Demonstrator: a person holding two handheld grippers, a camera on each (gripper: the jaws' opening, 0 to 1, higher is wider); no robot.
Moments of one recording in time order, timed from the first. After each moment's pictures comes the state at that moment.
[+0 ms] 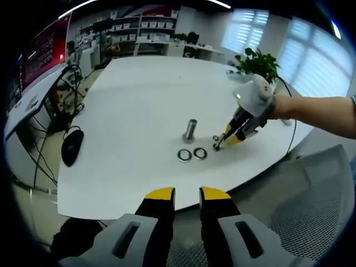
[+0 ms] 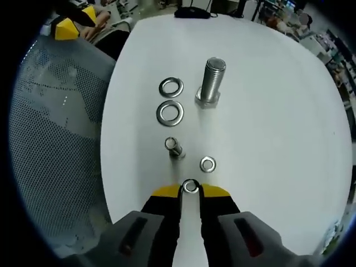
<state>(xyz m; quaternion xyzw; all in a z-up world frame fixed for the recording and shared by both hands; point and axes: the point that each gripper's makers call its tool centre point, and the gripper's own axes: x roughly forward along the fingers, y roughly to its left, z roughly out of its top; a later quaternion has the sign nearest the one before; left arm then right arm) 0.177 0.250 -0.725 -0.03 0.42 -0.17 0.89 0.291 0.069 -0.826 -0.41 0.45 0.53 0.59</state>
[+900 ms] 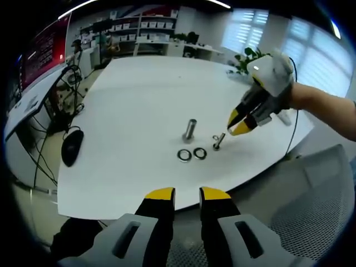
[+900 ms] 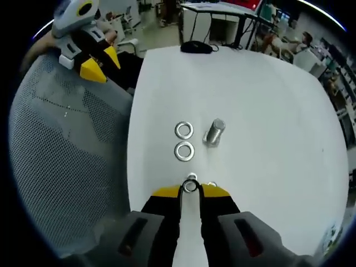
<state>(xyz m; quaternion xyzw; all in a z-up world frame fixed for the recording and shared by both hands) 0.176 0.250 -0.726 -0.03 0.42 -0.17 0.89 0.277 0.106 -0.771 -0.39 0.40 0.56 0.61</state>
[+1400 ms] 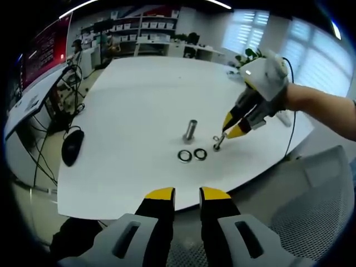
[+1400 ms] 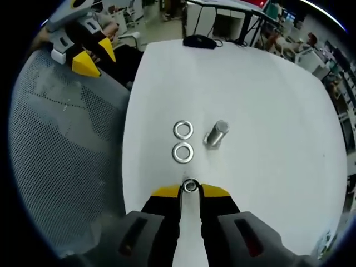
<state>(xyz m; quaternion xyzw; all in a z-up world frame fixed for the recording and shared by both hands) 0.177 0.250 -0.725 -0.04 0.42 -0.17 0.89 0.281 0.111 -0.784 -0.41 0.41 0.56 0.60</state>
